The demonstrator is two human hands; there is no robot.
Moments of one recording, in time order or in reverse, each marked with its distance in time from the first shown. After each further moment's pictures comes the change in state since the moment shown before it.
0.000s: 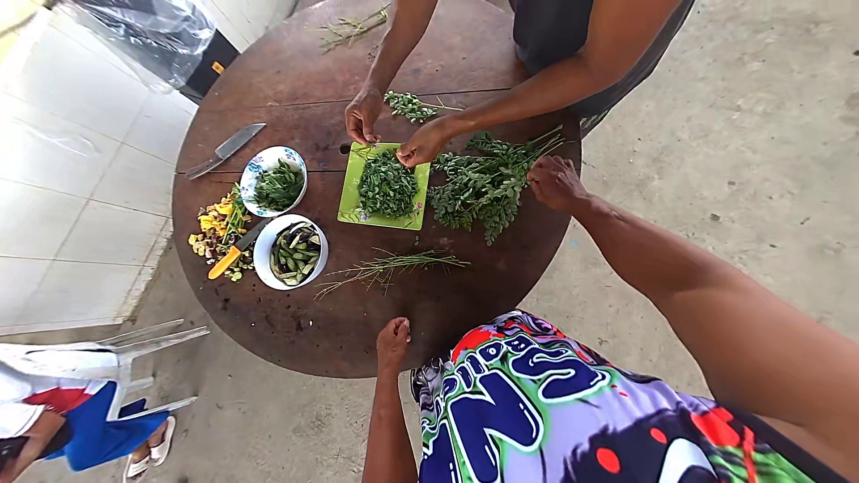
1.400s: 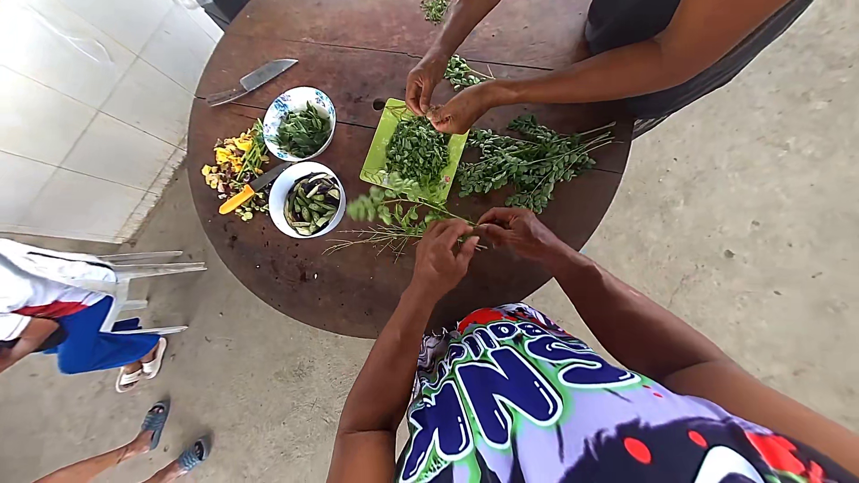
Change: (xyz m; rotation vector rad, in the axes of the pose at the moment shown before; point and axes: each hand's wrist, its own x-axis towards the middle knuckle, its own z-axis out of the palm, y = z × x) left_hand -0.022 0.191 0.007 0.125 0.159 0.989; right_hand -0.068 -0.207 -0.029 0.831 -0.382 -0.028
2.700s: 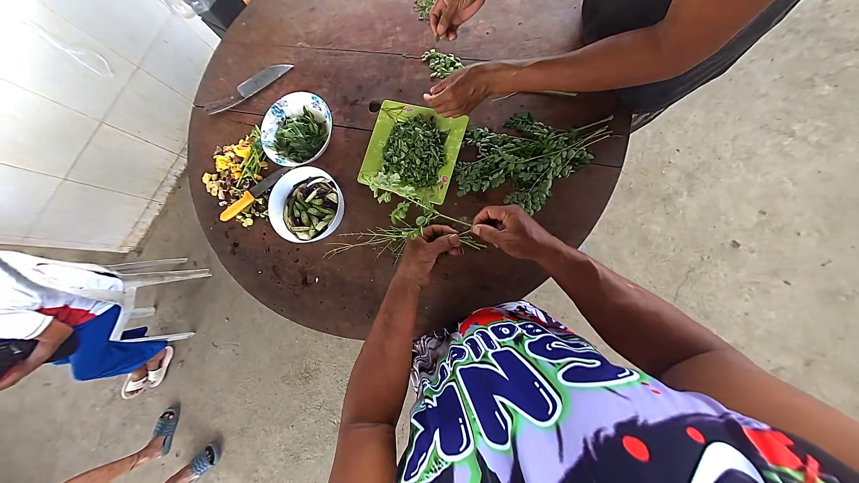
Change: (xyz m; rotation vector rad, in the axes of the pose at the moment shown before) left_hand 0.006 -0.033 -0.002 -1.134 -0.075 -0.720; right_hand 0.002 -0.006 0.005 0.061 0.013 -0.088
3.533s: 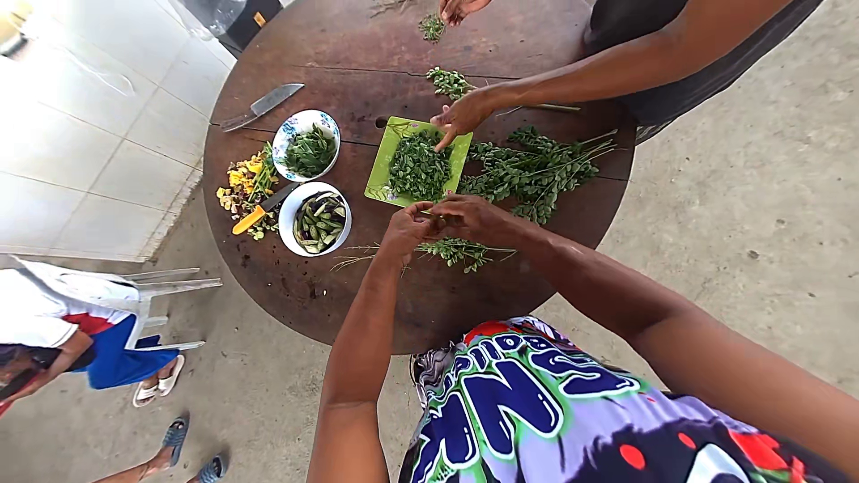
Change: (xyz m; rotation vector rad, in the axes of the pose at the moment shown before) left_hand 0.046 0.072 -0.009 0.446 0.146 -0.137; right_hand 0.079 -0.016 0.007 -0.294 -0.145 -0.410
